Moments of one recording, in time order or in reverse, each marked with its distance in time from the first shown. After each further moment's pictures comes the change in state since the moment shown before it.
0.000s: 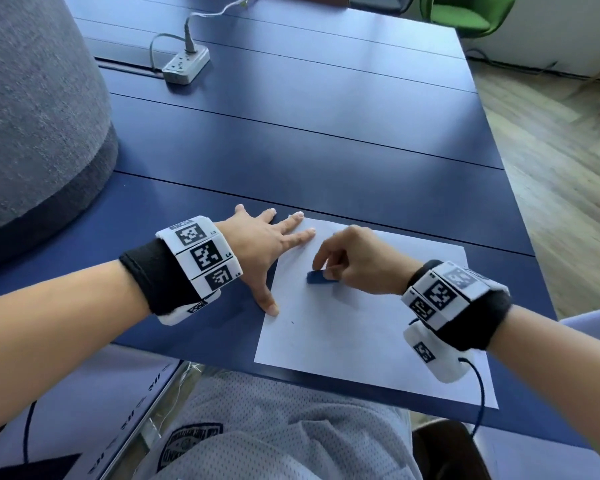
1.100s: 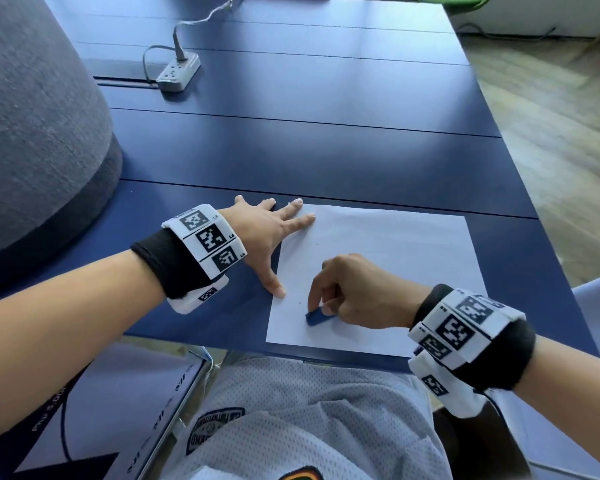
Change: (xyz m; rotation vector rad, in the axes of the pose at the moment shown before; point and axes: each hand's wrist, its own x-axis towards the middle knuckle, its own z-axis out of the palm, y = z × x) left_hand -0.002 0.003 -0.004 0.006 -0.031 -0.009; right_hand -0.054 -0.028 0.034 0.030 -0.095 -0.060
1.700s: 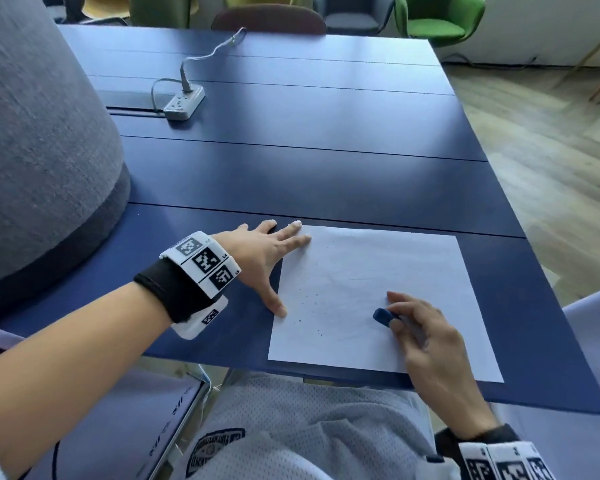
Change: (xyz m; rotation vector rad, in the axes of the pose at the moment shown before) left_hand 0.000 -0.013 0.013 -0.170 0.083 0.068; right_hand -0.075 0.049 0.057 0.428 0.822 0.215
